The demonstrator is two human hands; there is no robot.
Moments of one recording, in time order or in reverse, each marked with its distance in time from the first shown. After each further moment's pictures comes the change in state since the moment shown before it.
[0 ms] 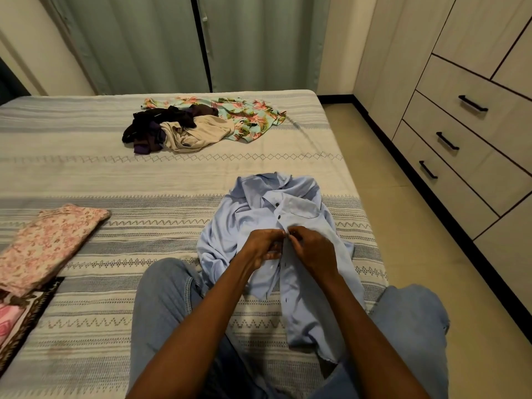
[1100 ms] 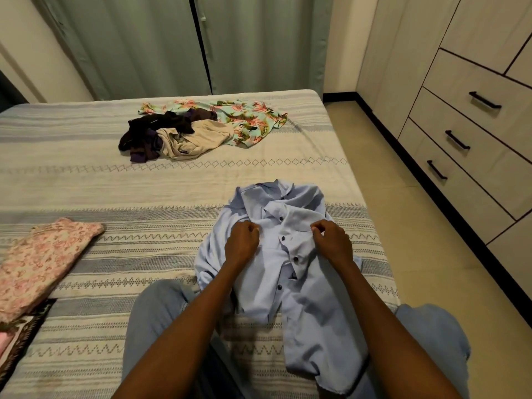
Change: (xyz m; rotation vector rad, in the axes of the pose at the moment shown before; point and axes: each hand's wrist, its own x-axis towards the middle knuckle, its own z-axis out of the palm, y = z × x) left_hand 0.077 0.010 -0.052 0.846 0.425 0.471; right_hand 0.065 0.058 0.010 0.076 -0.240 0.473
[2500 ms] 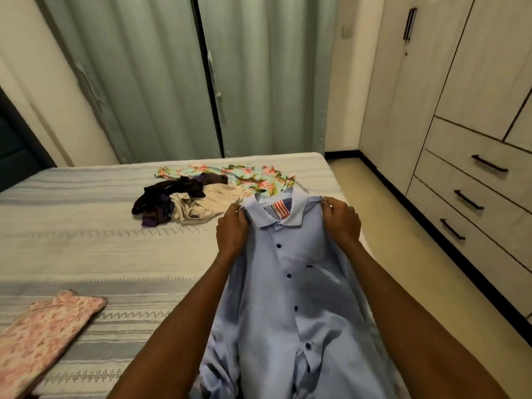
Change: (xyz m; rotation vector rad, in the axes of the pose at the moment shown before) left_hand 0.145 0.110 -0.111 -0.106 0.354 0.152; right_hand 0.165 -0.130 -0.086 0.089 0.290 -0.134
